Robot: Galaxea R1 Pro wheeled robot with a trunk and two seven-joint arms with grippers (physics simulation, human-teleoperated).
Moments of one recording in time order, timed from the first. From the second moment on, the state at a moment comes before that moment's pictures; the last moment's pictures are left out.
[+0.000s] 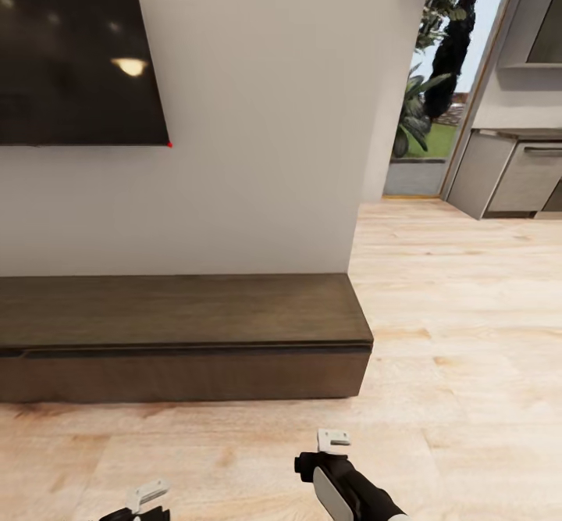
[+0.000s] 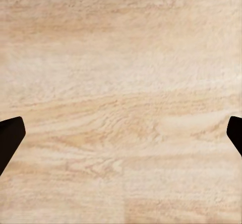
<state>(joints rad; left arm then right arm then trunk) -0.29 0.05 0.09 -0.55 0.28 0.39 0.20 -0.49 0.17 0.46 -0.49 -0.51 0.33 -0.37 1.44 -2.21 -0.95</state>
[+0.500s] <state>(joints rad) -0.29 0.05 0.09 -0.55 0.28 0.38 0.21 -0.49 0.17 0.46 -0.49 -0.52 0.33 -0.38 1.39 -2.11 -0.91</state>
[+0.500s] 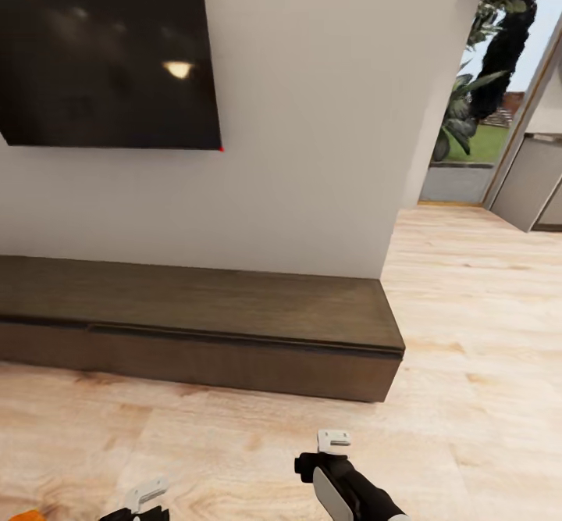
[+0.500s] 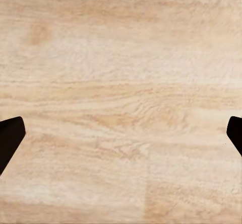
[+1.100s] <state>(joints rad) -0.29 0.09 0.10 -0.55 0.28 0.37 0.21 -0.49 0.17 0.46 -0.48 -0.51 0.33 -0.38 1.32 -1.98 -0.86</state>
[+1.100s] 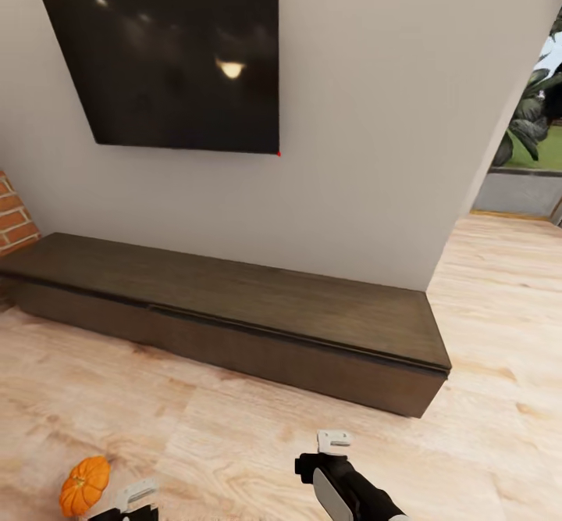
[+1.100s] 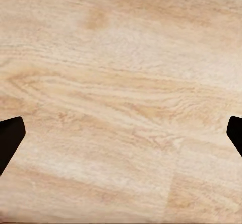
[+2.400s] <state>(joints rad) -0.29 0.10 0.10 -0.49 0.28 0.31 0.21 -0.49 0.17 0.47 -0.45 -0.50 0.24 -0.38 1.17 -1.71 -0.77</state>
